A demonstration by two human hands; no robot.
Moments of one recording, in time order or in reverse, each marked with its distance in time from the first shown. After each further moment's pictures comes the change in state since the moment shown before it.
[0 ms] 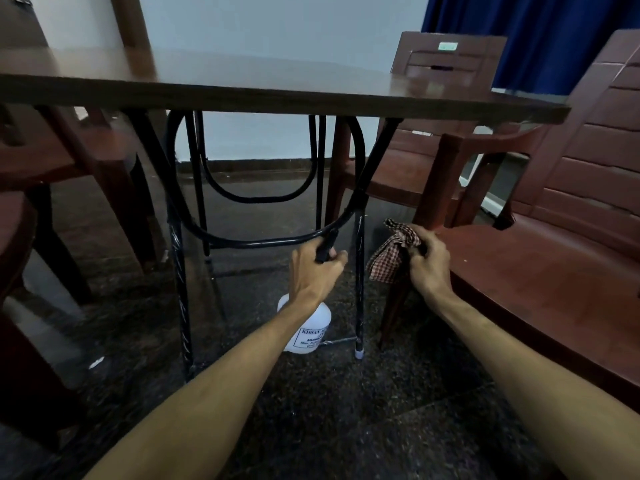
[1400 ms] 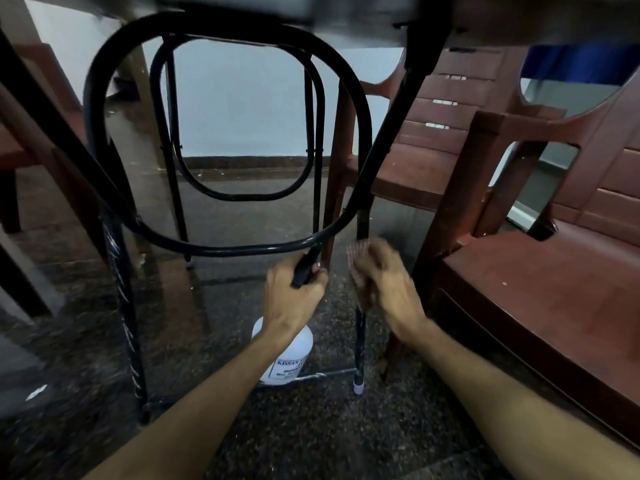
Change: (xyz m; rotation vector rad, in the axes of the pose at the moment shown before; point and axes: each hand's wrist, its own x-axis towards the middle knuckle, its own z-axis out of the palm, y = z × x) left_hand 0.056 -0.077 0.040 0.006 0.021 0.081; right_hand 0.038 0.094 0.097 -0.491 -0.303 -0.508
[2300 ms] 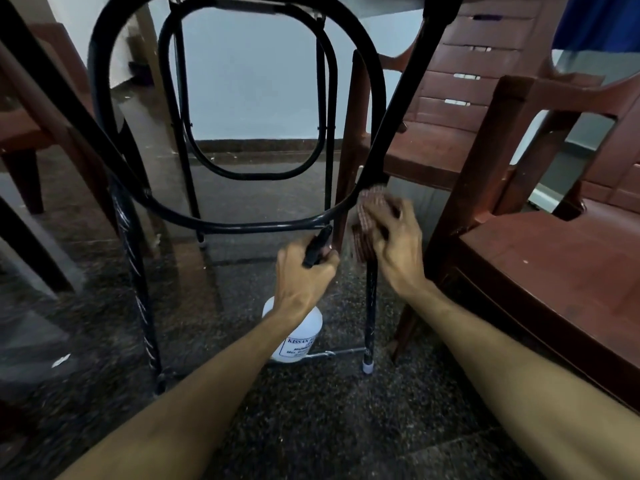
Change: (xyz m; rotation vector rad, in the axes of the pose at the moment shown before) left_hand -0.006 -0.008 0.009 0.011 0.009 -0.015; right_hand 0.023 -0.011 -0.004 0.211 0.260 0.102
